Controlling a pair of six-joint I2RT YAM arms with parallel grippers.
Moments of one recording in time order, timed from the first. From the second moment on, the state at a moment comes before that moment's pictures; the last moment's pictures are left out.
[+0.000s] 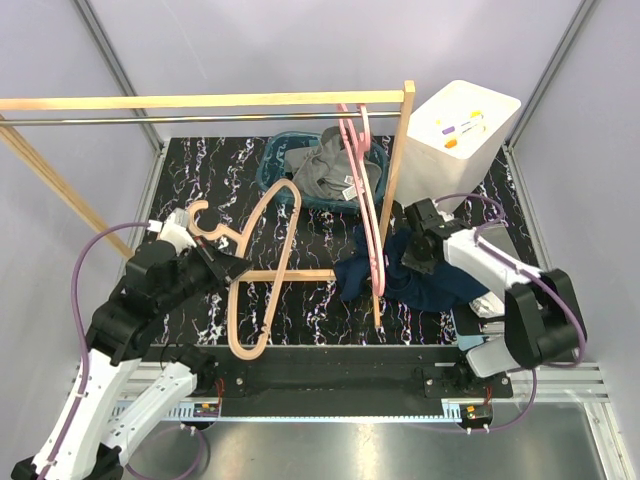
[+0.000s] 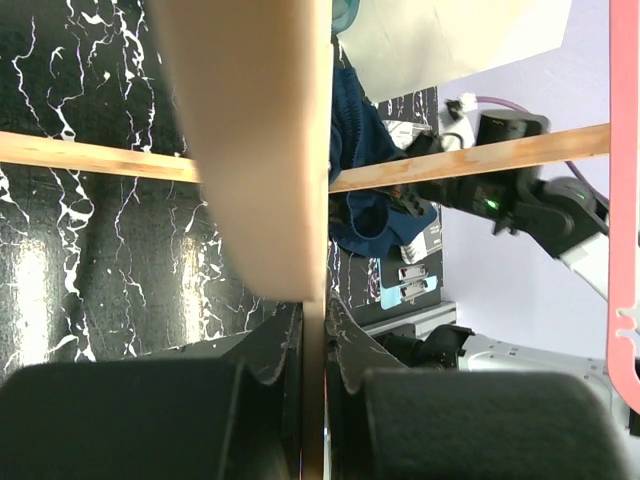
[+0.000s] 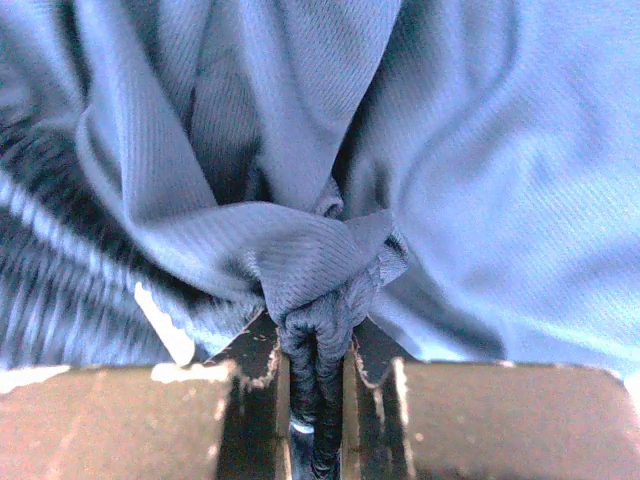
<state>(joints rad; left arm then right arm) -0.44 0.56 0.96 -0.84 0.15 -0.92 0.38 1.50 0.92 -0.61 0.14 0.79</state>
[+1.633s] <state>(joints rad) -0.44 0.60 1.03 -0.84 0.15 -0.89 0.18 2.03 2.69 -0.73 -0.23 1.20</state>
